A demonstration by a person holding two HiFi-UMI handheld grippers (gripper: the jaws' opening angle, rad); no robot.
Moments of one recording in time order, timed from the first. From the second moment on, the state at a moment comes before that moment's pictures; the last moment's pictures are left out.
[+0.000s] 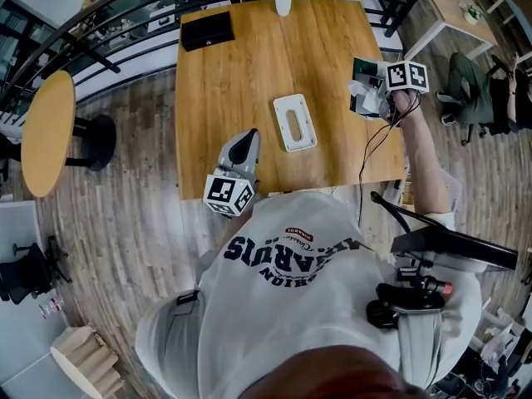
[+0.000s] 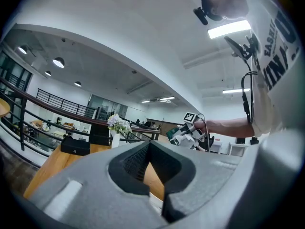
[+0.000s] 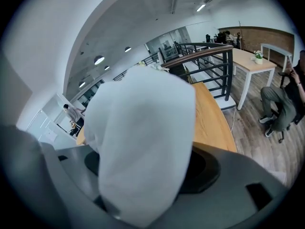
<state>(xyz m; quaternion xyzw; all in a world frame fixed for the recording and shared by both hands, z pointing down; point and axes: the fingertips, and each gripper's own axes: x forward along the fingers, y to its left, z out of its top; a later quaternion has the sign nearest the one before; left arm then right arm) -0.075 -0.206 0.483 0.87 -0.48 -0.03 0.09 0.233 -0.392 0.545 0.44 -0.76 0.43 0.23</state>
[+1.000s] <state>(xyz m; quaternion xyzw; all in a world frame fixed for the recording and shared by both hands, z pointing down) -0.098 -0.196 0.492 0.86 -0.49 -0.04 0.11 0.029 -0.338 0.547 0.26 -0.81 0.48 0.24</state>
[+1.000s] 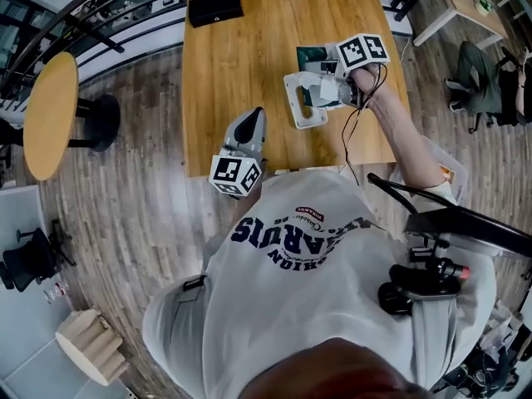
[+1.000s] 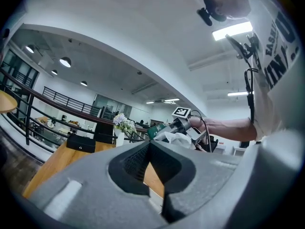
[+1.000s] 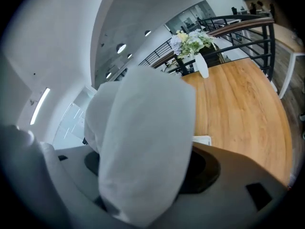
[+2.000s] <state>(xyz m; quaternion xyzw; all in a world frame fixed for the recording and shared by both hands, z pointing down) -0.108 -0.192 0.500 0.84 -0.52 -0.03 0.12 0.024 -0.345 0.584 0.25 -0.79 0.50 0.26</state>
